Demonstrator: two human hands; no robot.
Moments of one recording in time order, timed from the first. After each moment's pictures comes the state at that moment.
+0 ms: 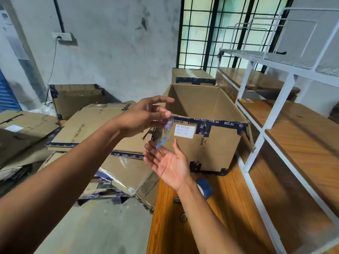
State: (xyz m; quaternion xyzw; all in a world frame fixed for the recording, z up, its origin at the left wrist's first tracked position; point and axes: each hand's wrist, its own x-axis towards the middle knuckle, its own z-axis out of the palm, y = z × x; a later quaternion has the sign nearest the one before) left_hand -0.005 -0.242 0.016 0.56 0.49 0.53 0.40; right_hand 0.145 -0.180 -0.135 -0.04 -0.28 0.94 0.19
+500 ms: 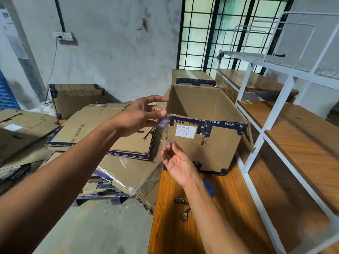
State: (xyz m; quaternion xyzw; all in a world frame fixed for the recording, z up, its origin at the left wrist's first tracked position) left_hand -0.018 -0.259 0.018 0.55 0.50 0.55 0.39; right_hand 0.156 -0.180 -0.122 -0.09 -0.25 0.92 0.28
